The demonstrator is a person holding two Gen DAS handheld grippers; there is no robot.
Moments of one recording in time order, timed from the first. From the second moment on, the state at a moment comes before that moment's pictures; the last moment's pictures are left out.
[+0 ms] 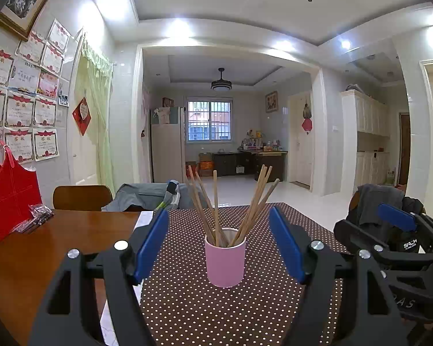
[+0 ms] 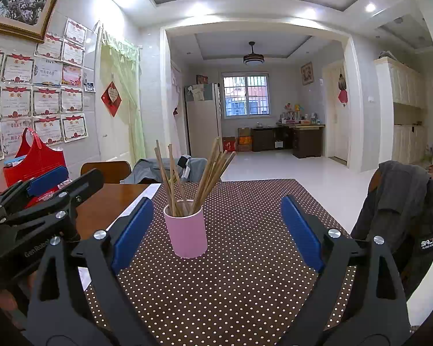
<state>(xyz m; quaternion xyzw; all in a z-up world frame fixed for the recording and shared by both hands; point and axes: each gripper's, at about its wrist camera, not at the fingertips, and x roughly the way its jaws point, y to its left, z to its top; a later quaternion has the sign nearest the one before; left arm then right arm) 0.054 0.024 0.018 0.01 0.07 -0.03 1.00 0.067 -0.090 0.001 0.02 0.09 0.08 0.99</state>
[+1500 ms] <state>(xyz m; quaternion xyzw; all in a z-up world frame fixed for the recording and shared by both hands) 0.051 0.025 0.015 0.02 0.06 -0.03 1.00 0.072 -0.090 -0.005 0.03 0.10 0.08 0.99</state>
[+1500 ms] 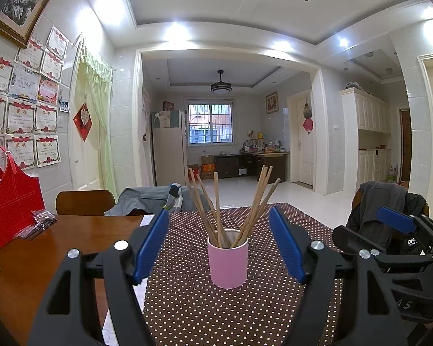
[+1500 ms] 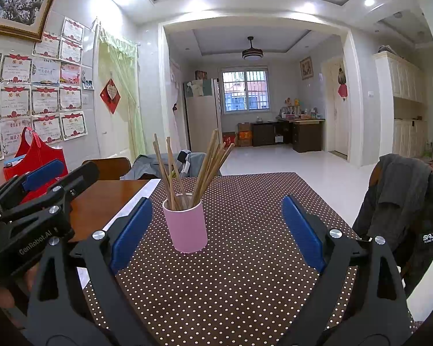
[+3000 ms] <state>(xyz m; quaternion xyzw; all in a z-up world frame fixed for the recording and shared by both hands) 0.051 0.028 0.012 0.03 0.07 -0.03 1.00 0.072 -0.088 -0.012 0.03 0.10 0.08 0.99</state>
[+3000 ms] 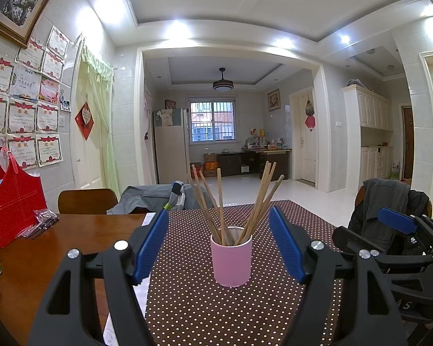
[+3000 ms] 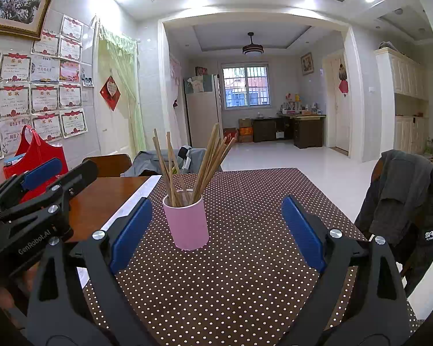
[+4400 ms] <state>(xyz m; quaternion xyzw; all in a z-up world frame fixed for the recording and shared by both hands) 0.045 0.041 0.003 0.03 0.07 -0.03 1.00 0.076 -0.091 -0.022 0.03 0.12 0.09 0.99</state>
